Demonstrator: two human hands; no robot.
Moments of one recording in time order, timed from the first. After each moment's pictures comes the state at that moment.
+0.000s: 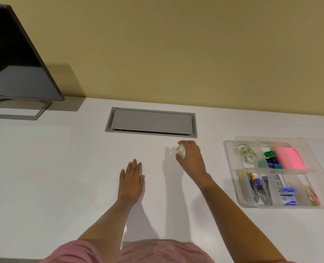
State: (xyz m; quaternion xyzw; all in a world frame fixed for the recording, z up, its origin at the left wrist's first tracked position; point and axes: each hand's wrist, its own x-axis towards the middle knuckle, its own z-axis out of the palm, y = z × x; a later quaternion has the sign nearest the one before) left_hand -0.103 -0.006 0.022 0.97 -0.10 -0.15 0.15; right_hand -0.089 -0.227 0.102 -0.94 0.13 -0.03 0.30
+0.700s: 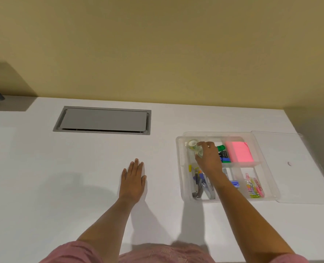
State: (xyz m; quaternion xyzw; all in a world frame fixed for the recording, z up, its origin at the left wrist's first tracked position) left_hand -0.151 -0.200 0.028 0.97 -0.13 -0.15 0.14; right_hand -0.155 -0.464 0.101 -0.95 0.23 0.01 0.20
